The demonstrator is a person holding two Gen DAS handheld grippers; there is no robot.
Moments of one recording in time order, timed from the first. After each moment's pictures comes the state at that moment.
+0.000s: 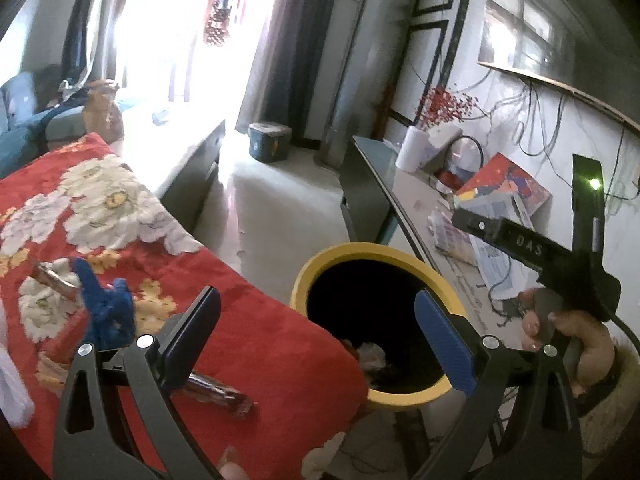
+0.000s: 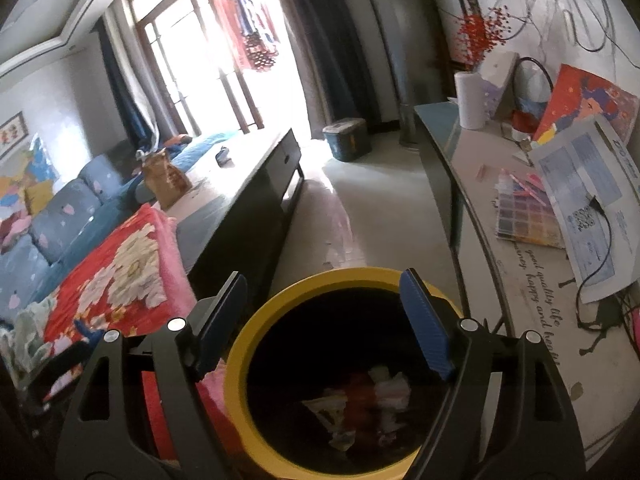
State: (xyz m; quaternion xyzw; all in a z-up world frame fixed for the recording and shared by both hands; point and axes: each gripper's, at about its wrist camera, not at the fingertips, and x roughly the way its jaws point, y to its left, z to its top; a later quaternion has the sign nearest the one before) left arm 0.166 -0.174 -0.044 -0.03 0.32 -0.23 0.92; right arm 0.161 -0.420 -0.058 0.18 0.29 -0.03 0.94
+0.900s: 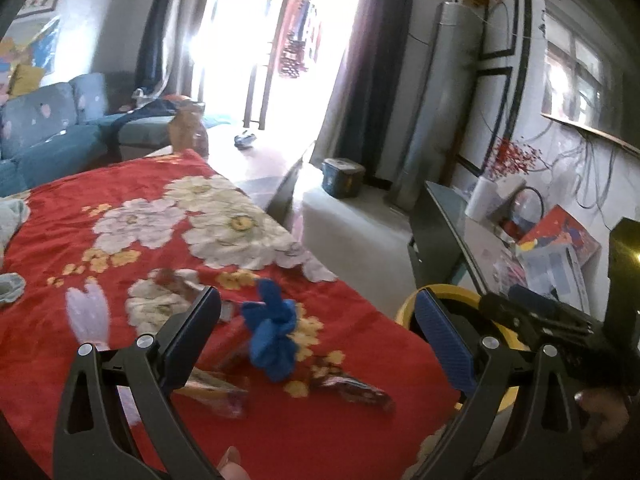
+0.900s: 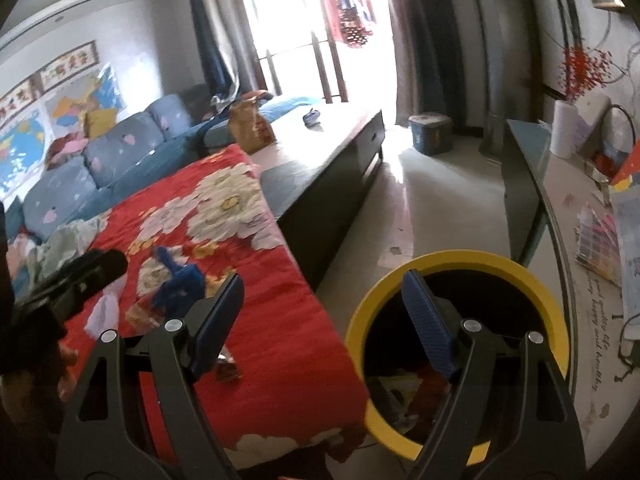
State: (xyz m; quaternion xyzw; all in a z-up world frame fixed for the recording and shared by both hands) left arm 0.153 -0.067 -0.019 -0.06 0.27 -0.11 0.95; right arm 0.149 -0.292 -0.042 0.09 0.31 0.11 0.94
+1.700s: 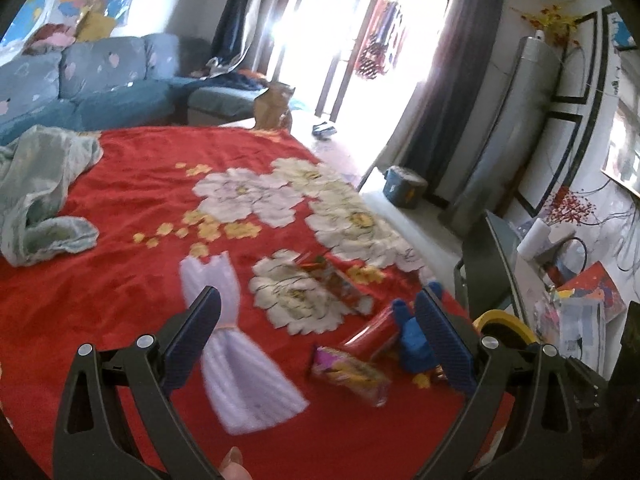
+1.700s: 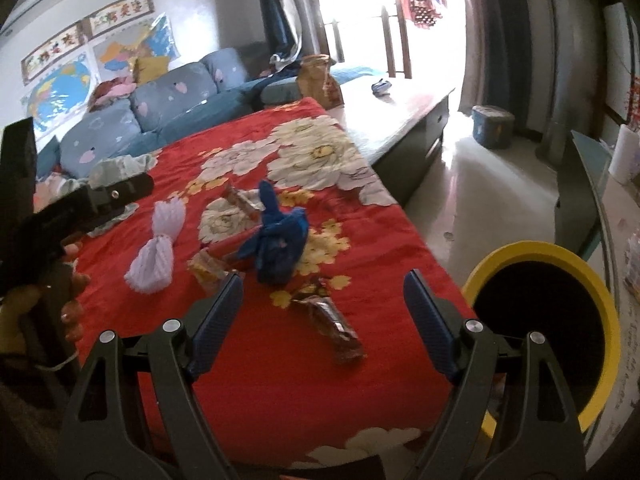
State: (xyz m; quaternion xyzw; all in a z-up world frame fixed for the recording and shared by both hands) left arm 0.152 0.054 -0.033 -0.14 0.30 -0.01 0.94; right arm 0.139 -0.199 -0.056 0.03 0.35 0.21 0.91
